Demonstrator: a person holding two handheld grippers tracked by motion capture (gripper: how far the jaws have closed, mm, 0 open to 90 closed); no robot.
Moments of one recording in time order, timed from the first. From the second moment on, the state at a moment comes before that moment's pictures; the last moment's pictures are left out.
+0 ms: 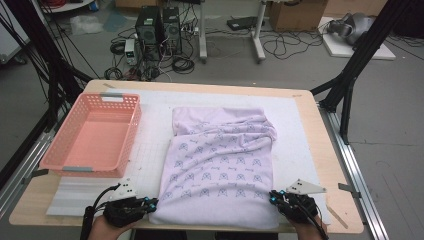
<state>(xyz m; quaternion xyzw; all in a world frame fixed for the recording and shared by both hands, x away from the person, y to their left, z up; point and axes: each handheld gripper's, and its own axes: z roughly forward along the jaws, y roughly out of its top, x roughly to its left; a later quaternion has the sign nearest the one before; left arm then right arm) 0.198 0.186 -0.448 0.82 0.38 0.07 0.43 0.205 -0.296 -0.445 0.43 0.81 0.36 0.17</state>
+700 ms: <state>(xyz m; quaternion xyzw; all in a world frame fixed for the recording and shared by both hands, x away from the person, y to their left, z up) 0.157 0.196 -0.442 0.82 0.37 0.05 0.43 0.141 -0.322 -0.418 0.40 0.83 0.36 0.13</state>
